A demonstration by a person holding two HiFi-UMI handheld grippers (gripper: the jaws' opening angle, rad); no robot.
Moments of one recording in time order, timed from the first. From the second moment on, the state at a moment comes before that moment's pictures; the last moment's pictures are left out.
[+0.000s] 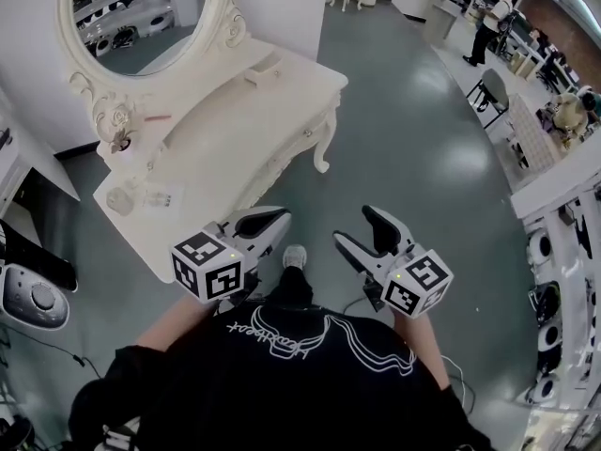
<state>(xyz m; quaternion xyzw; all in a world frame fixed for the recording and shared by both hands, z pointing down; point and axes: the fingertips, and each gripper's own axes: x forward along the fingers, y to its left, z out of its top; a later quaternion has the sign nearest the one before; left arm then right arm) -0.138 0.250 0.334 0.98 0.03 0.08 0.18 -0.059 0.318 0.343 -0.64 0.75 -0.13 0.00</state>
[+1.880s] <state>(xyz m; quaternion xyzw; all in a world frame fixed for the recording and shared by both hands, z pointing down) 0.031 -0.147 0.398 0.93 -0.22 0.07 0.28 0.165 -0.119 0.430 -0.51 0.83 -0.22 -0.10</state>
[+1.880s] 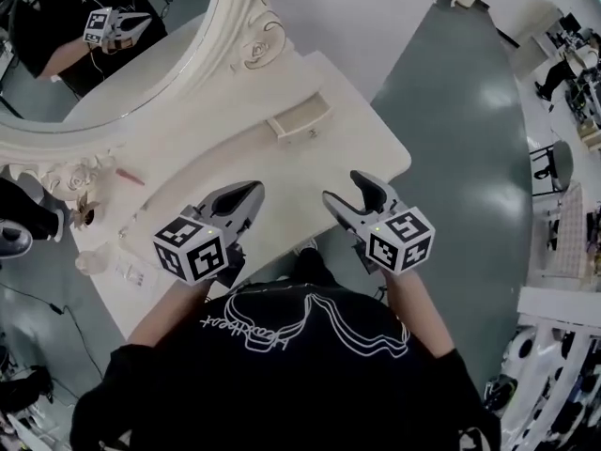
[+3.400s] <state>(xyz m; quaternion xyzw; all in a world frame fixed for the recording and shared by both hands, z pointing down) 0.007 -0.230 0.449 0.87 -0.36 0.07 0.34 0.183 -0.266 0.556 -0.48 0.81 -0.24 -0.21</state>
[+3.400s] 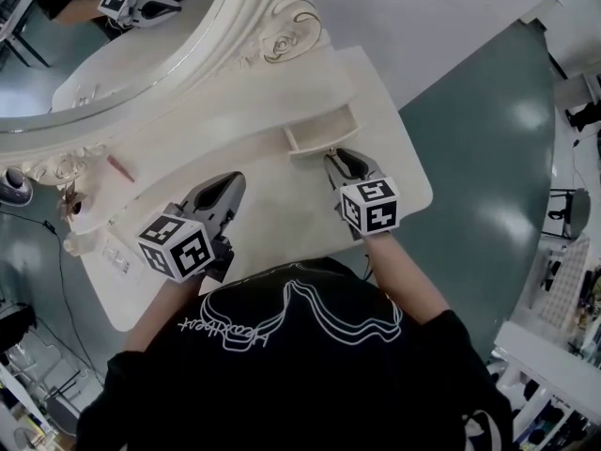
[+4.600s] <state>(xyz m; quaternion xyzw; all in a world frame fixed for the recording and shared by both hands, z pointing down) 0.006 -0.231 0.446 0.85 -0.41 0.05 0.34 0.180 -0.286 0.550 -0.45 0.83 -0.25 -0.22</state>
